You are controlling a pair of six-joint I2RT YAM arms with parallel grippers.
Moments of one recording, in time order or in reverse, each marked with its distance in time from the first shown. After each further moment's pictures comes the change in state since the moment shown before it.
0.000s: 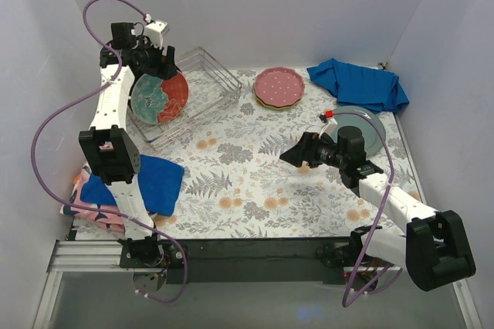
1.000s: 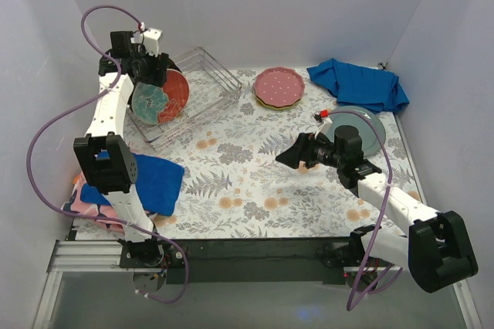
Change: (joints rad) left arm -0.015 -0.111 -0.183 0.070 -0.234 -0.025; right arm 0.050 -0.010 0.019 0.004 -0.019 -0.016
